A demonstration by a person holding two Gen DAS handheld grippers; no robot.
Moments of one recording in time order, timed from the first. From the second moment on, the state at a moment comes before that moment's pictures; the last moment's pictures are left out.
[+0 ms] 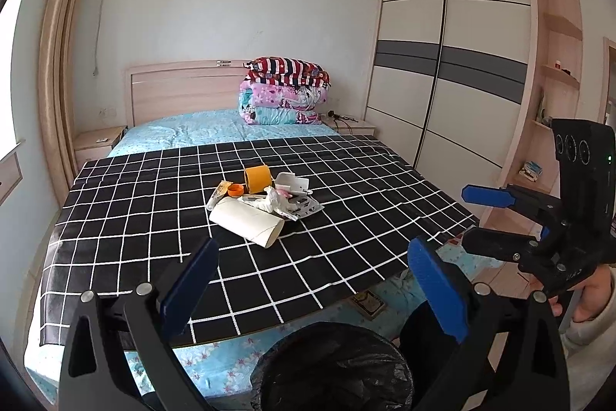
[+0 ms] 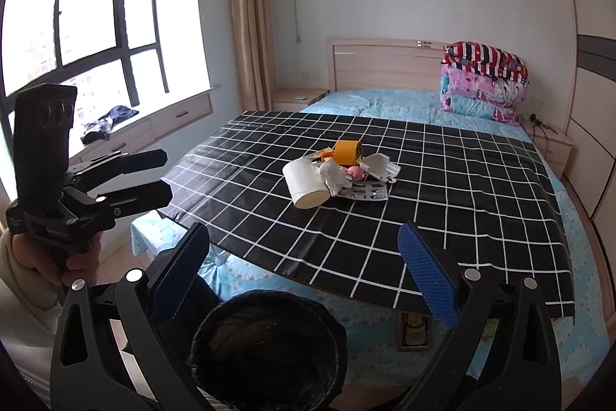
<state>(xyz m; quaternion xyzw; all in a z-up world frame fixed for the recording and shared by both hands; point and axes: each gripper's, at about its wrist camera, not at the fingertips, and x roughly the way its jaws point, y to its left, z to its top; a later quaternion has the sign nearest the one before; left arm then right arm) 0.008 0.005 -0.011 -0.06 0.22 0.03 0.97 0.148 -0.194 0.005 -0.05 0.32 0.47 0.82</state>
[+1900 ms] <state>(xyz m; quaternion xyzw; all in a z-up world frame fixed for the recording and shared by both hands) 0.101 0.049 -0.060 -0.06 0.31 0.07 0.95 0.229 -0.113 -0.026 -0.07 0.35 0.49 0.80</state>
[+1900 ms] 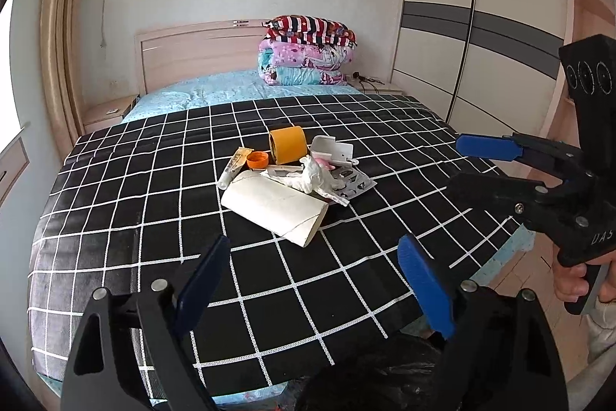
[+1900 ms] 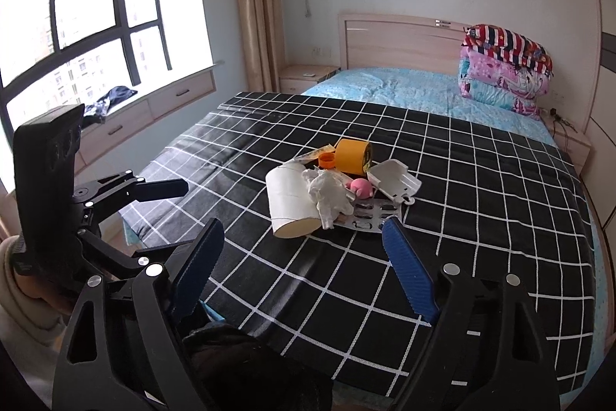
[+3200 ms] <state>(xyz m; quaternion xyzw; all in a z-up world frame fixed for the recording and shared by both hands) 0.169 0.094 -0.125 -0.09 0.36 0.18 0.91 0.300 -0.033 -0.109 -0.07 0.43 0.48 0.76</state>
